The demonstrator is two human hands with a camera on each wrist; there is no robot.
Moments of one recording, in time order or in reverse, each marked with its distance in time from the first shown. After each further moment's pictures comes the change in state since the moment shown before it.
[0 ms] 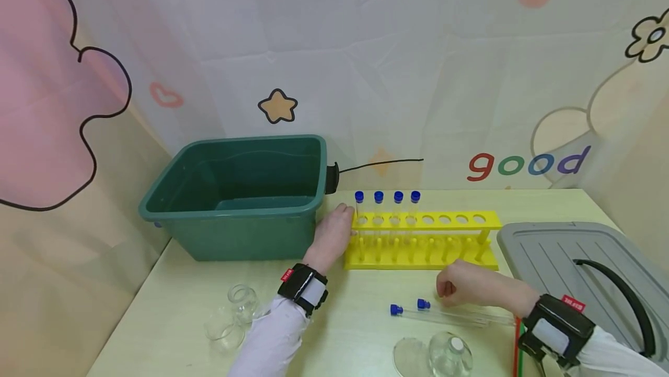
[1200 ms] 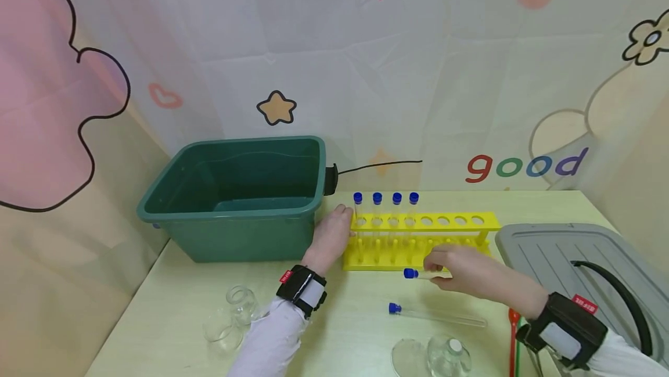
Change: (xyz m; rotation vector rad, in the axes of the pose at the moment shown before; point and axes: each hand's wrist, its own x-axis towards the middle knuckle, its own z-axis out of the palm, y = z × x) left_hand 0.001 0.000 0.000 -0.016 -0.006 0.002; right_hand -0.006 -0.037 -0.023 -0.284 0.293 -0.176
